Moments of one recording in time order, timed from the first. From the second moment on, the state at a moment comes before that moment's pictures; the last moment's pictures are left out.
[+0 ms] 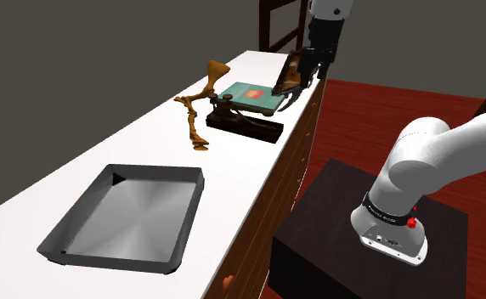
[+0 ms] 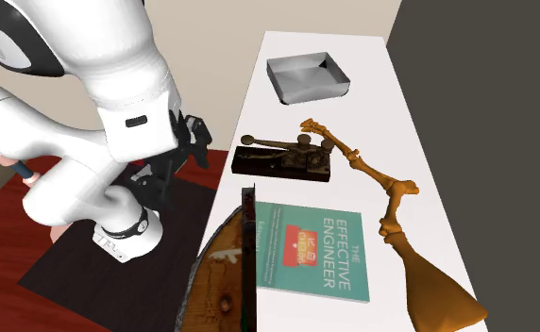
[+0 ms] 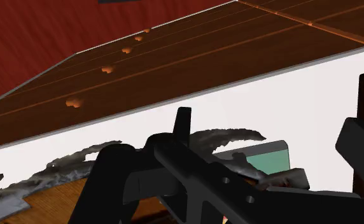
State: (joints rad) arm 0.00 -0.83 -0.02 -2.37 0.02 1.60 0.09
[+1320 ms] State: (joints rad) arm 0.12 -0.45 0.24 -2.16 0.09 1.84 0.24
